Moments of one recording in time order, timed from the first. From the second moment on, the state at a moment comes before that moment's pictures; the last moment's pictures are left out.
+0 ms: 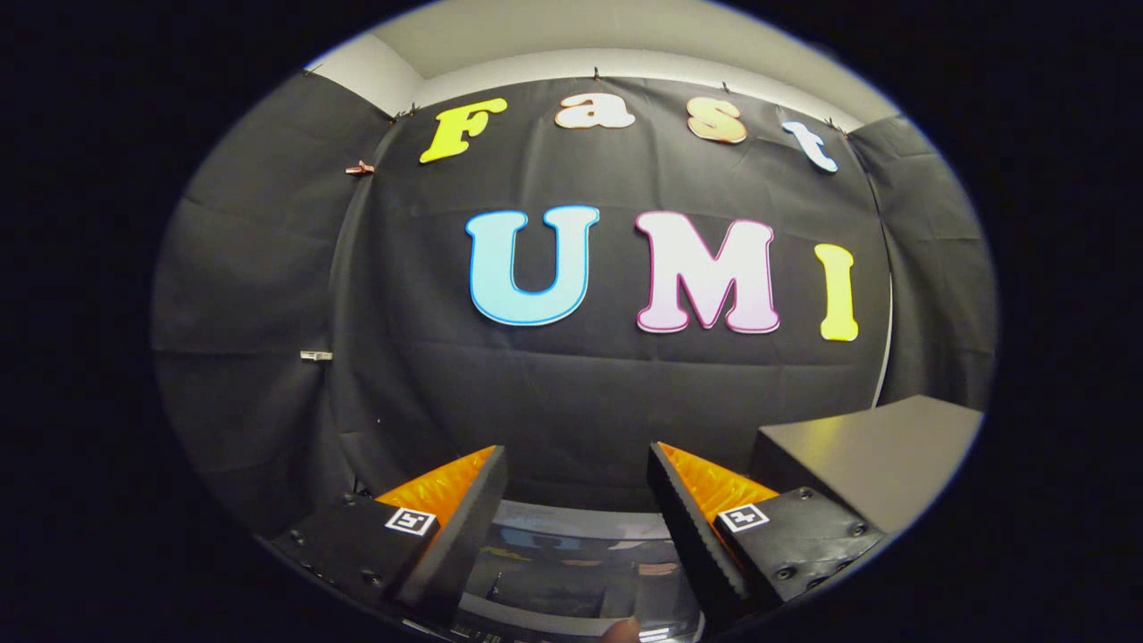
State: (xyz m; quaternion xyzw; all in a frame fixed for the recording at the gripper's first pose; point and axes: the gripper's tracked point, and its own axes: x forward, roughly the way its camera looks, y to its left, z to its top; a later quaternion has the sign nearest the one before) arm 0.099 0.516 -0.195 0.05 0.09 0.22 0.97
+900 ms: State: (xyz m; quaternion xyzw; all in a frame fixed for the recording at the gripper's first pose) arm 0.018 0.302 -0.112 0.07 0.07 0.16 0.98
